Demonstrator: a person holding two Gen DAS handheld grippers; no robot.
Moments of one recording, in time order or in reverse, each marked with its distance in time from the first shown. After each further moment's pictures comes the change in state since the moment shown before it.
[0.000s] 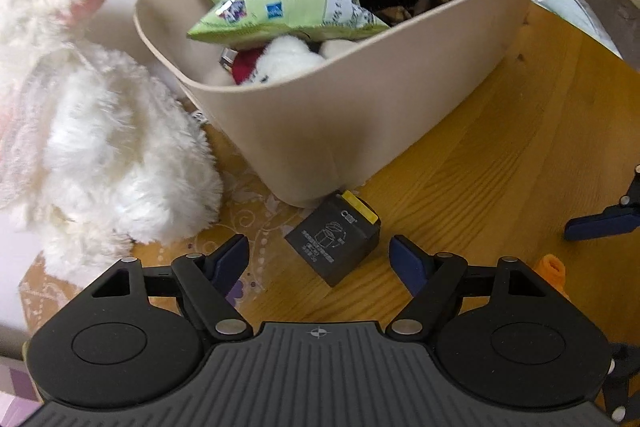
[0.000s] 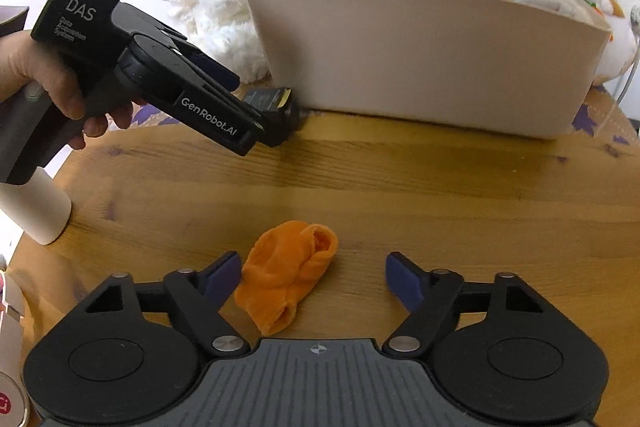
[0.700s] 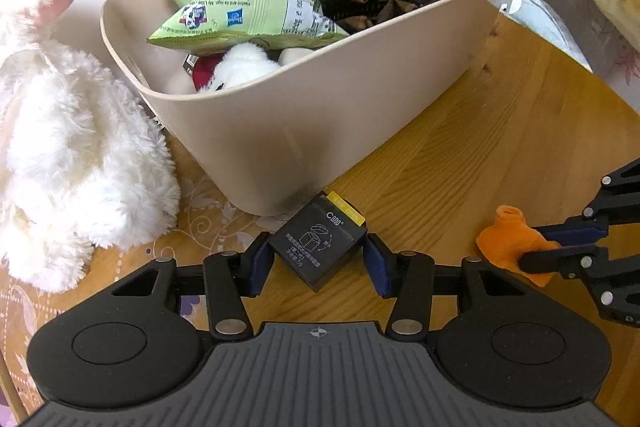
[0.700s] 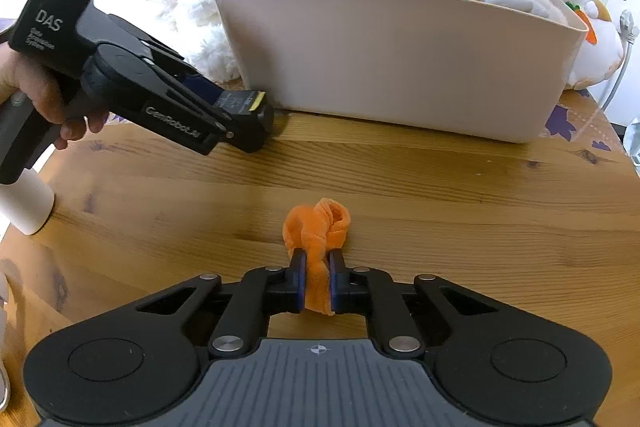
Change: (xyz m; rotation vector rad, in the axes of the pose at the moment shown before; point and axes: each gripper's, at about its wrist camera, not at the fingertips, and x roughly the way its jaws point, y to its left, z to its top) left arm -0.011 0.004 -0.001 -0.027 -0.021 -0.104; right arm -0.009 -0.024 0.007 -0.030 0.010 -0.029
